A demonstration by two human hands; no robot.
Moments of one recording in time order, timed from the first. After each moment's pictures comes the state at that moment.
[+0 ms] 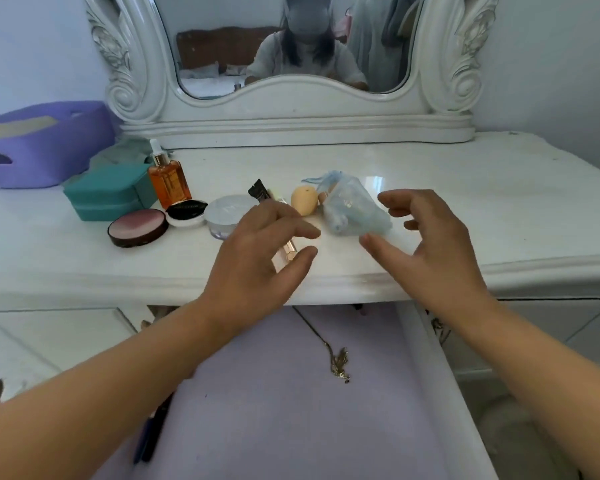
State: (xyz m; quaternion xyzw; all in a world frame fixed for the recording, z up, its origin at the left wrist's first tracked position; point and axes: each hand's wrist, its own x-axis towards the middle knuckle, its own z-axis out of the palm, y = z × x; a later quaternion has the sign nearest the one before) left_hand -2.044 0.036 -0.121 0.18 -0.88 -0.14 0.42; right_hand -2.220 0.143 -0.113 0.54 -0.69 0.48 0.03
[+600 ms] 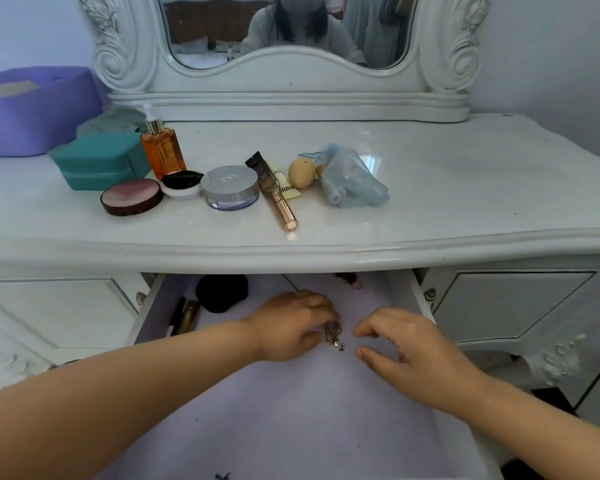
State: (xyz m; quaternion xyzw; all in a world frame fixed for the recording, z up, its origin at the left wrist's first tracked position) left_hand -2.052 0.046 -0.233 0.10 -0.99 -0.13 0.00; right_hand -2.196 0.208 -0.208 0.67 -0.69 0.26 -0.11
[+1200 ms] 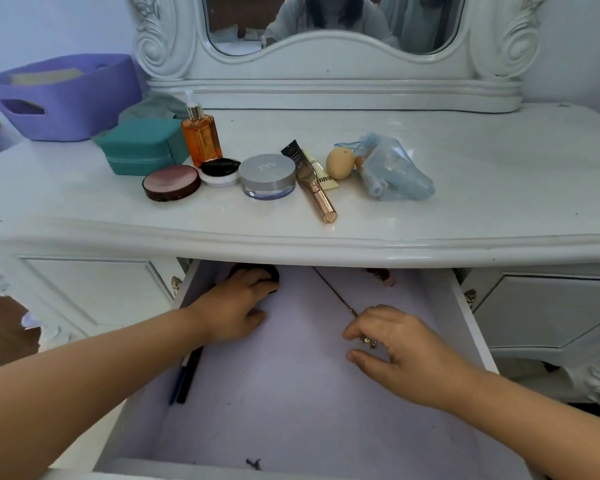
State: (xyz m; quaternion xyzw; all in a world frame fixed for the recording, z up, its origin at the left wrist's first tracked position) left_hand -1.959 -0.018 -0.250 0.29 -0.95 -0.10 -0.02; right_hand -2.169 0.177 -0.219 0.73 -0.63 0.24 -0.14
